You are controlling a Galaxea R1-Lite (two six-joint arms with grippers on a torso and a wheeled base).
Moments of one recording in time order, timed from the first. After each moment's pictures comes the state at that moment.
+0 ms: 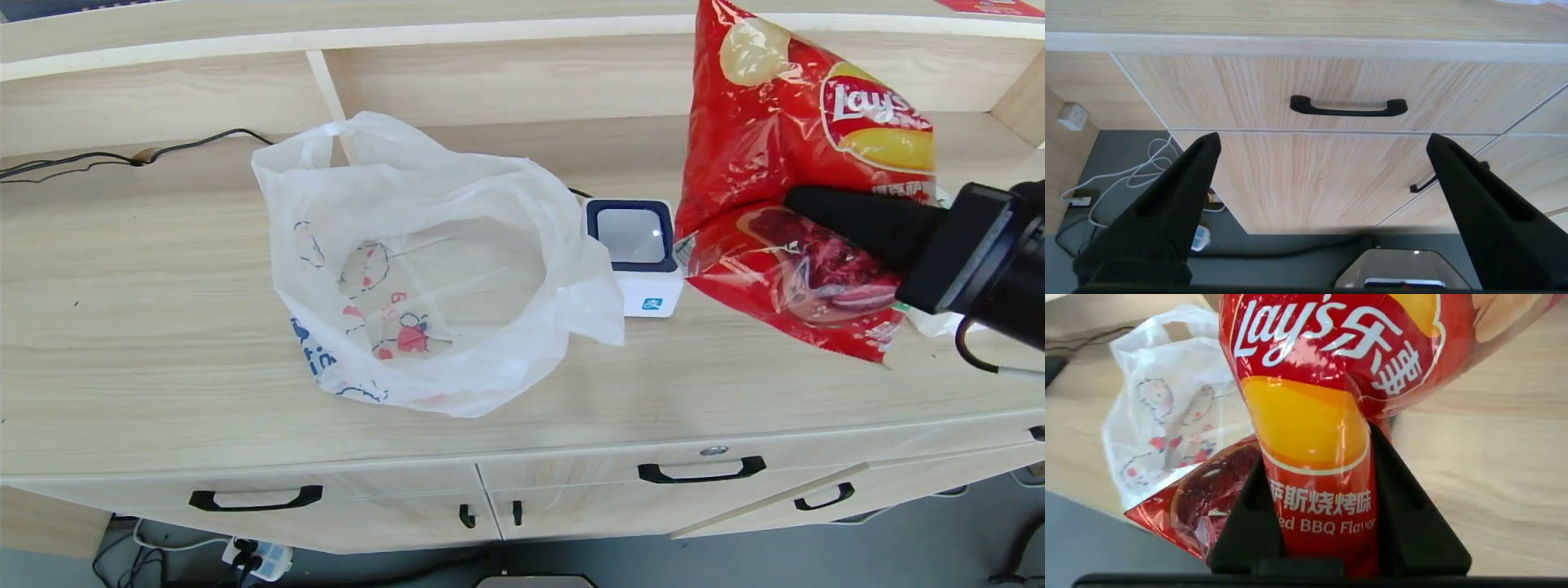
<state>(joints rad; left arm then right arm) 0.00 0.00 0.00 -0.02 0.00 0.01 0.69 1.24 -0.87 -0.44 -0.23 0.16</state>
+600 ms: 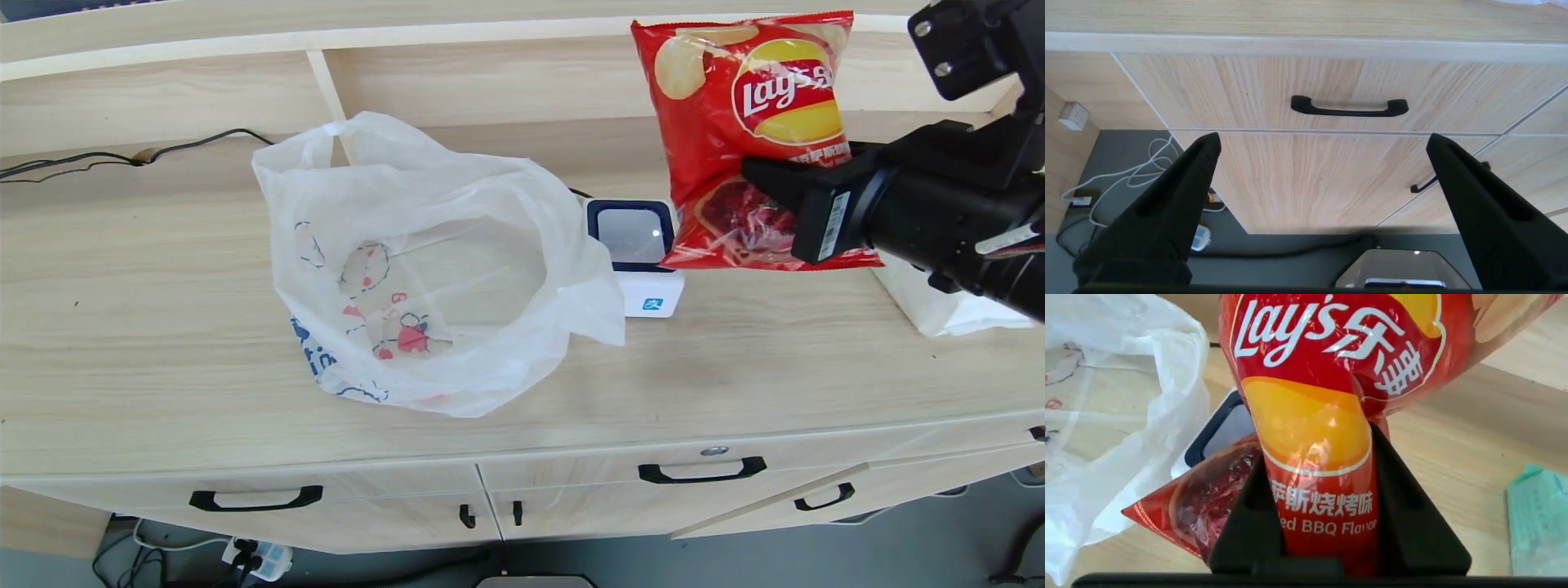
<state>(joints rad) 0.00 0.00 0.00 -0.02 0.00 0.01 0.60 1.43 -1.01 -0.52 -0.24 -0.32</state>
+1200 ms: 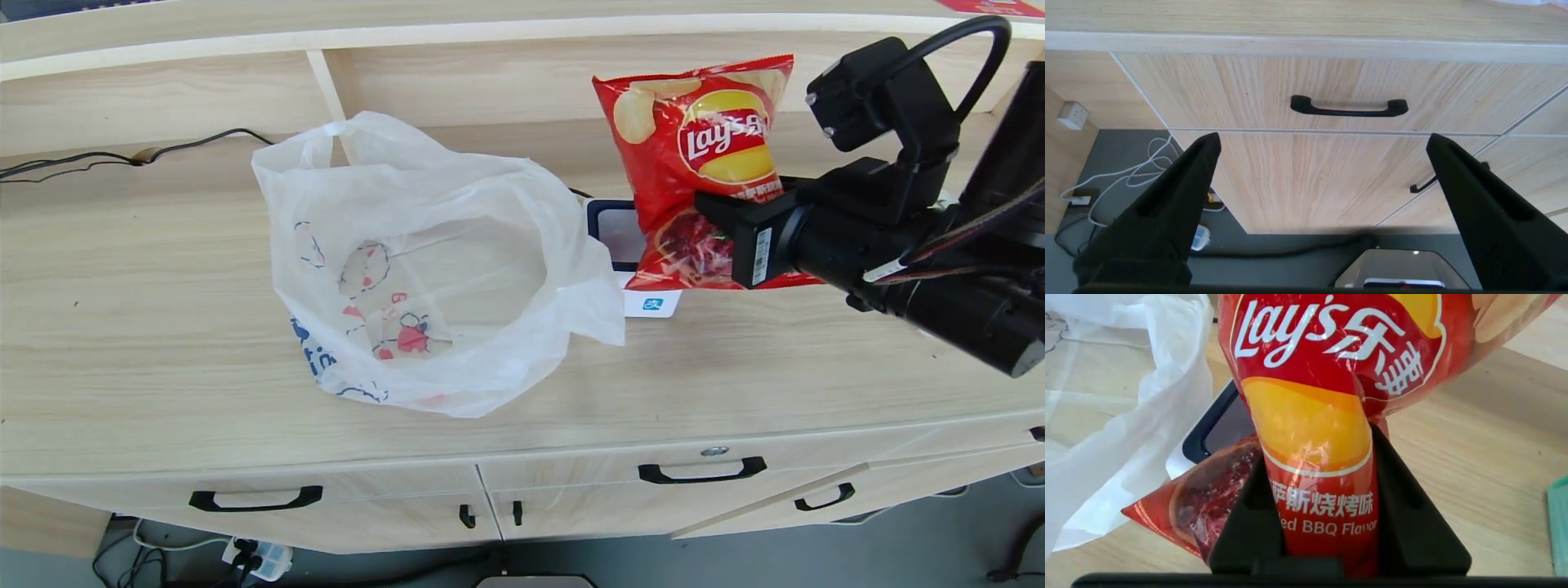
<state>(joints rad) 0.00 0.00 0.00 -0.02 0.00 0.01 0.60 1.53 -0.99 -0.59 -0.24 -0.33</state>
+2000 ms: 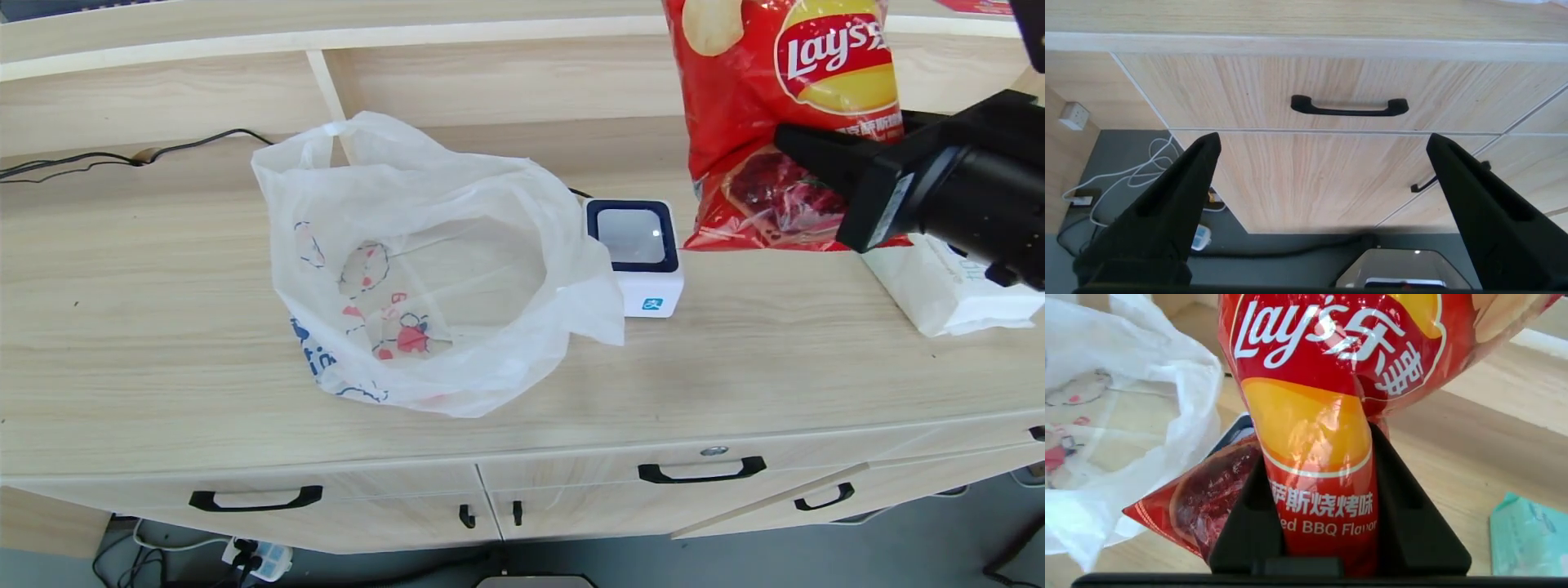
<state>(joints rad) 0.00 0.00 0.00 -0.02 0.00 0.01 0.60 1.35 -0.96 -0.58 -0.16 -0.36</state>
